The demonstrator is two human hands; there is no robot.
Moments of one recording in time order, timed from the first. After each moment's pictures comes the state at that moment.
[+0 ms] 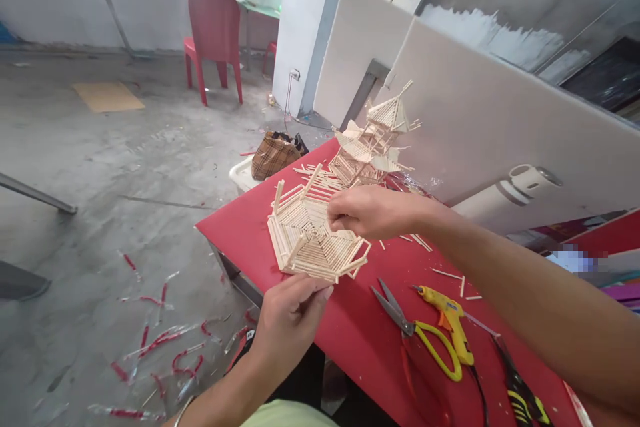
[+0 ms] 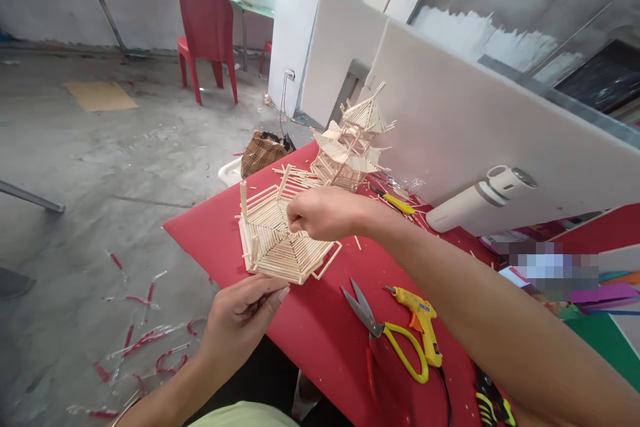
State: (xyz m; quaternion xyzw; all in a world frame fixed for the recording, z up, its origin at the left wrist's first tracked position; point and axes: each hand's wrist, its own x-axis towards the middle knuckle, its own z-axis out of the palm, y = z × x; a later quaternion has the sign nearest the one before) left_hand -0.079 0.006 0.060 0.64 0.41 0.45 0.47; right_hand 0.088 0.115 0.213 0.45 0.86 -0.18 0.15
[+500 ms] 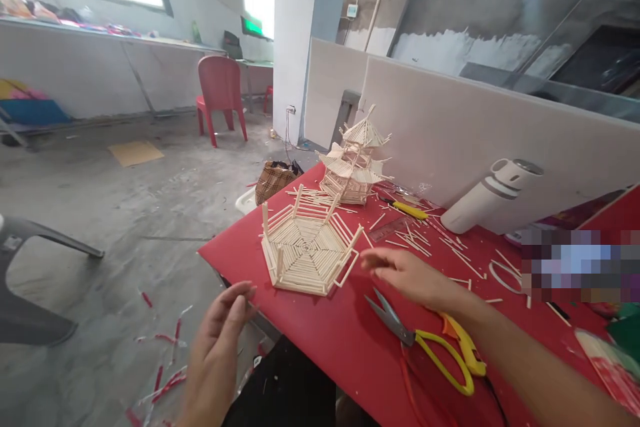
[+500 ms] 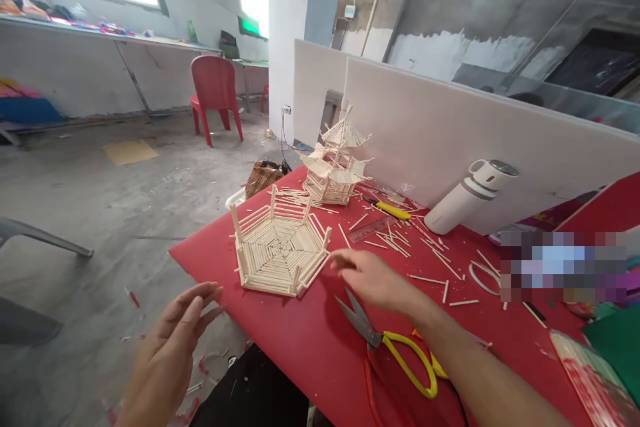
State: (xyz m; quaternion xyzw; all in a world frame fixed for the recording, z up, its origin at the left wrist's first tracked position) left_hand -0.126 -0.009 0.047 0.32 0.56 0.56 0.52; right_hand 0.183 0.014 0.137 0.65 0.59 -0.44 -0.20
